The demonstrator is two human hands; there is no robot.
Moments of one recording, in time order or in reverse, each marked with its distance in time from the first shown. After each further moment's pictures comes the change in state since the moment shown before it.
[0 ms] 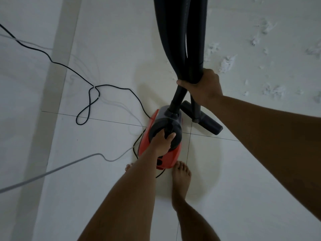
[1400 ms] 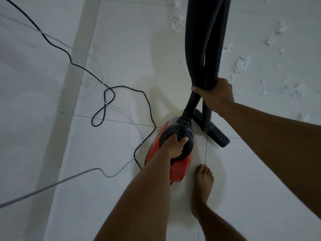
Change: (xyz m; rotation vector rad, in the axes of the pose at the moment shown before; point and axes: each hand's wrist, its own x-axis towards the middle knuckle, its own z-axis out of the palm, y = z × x) left_hand -0.006 -0.045 -0.023 0.022 -0.085 -0.013; right_hand -0.034 0.006 0.061 0.044 0.085 0.104
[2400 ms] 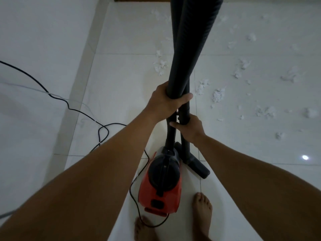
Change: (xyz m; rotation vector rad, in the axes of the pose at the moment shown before) left_hand -0.077 0.205 -0.133 -0.102 0.298 0.749; right_hand 0.001 -0.008 0.008 0.156 -0.104 0.001
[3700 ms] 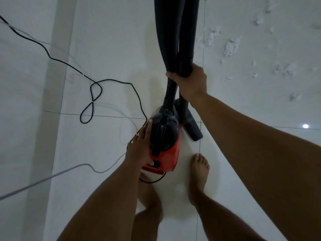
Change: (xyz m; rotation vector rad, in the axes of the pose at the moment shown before) left_hand -0.179 -0.265 0.061 0.797 -0.349 -0.352; right_hand -0.006 0.019 0.027 0.101 0.133 -0.025
